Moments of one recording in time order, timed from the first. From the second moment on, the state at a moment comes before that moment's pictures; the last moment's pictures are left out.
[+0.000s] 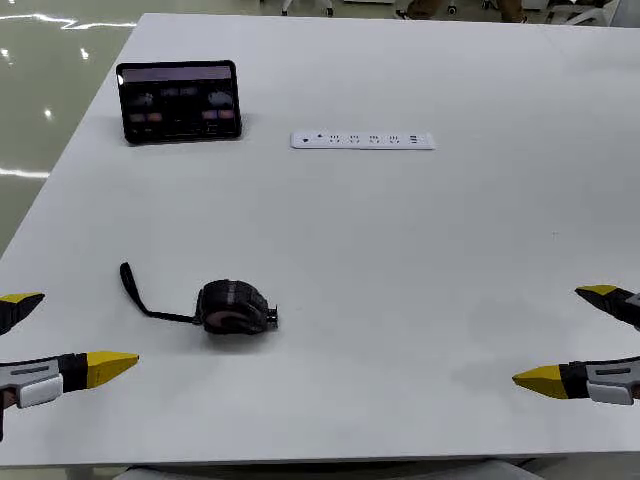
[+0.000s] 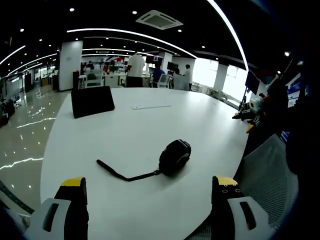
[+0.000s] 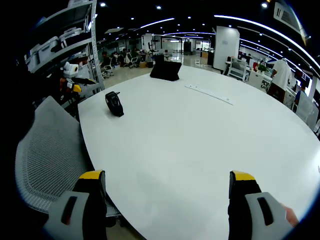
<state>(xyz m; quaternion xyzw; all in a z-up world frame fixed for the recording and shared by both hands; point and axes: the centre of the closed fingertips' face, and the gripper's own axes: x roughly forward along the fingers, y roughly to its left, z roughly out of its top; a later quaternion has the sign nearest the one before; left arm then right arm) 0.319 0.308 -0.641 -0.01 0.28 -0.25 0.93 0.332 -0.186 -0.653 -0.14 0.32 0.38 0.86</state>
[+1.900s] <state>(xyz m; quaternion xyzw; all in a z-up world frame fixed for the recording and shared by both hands) 0.386 0.170 -0.699 0.29 0.35 -0.53 0.71 0.392 0.069 -0.695 -0.22 0.25 0.62 0.71</state>
